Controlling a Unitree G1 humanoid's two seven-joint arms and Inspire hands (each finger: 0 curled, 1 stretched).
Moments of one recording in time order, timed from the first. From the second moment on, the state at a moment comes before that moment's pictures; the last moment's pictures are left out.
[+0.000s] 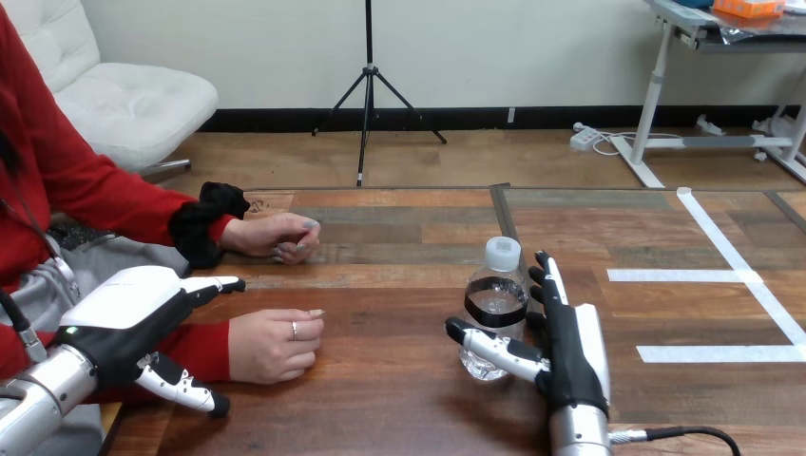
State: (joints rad) left arm -0.52 0.77 -0.45 1.22 0.68 -0.88 0.25; right arm -0.24 0.00 0.08 0.86 -0.27 -0.43 -0.37
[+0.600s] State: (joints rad) left arm -0.52 0.77 -0.45 1.22 0.68 -0.88 0.25; right arm -0.24 0.05 0.11 0.86 -0.29 -0.41 -0.39
